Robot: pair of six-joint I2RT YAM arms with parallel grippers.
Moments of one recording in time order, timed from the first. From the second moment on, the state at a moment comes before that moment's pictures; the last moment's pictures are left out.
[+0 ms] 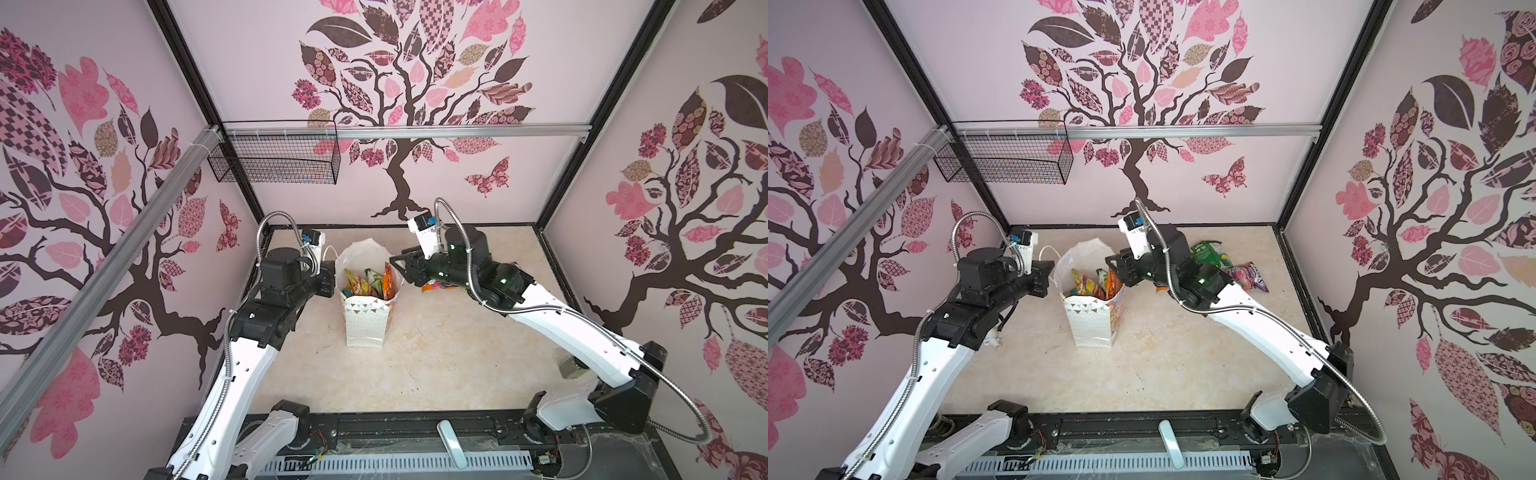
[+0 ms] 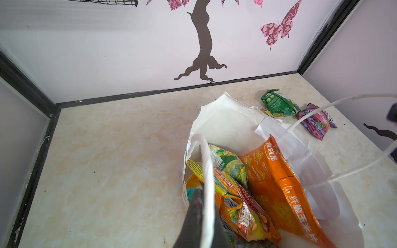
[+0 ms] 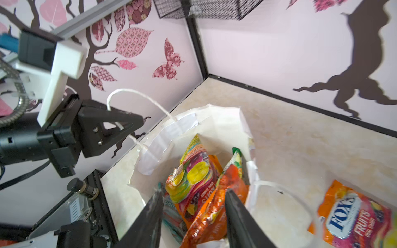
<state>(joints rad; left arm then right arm) -0.24 0.98 1.13 -0.59 0.11 -0.04 0.76 1.41 1.45 -0.35 -0.12 0.28</state>
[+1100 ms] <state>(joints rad) -0.24 0.97 1.13 -0.59 0.12 -0.04 0.24 1.68 1.10 -0.18 -0.06 0.30</state>
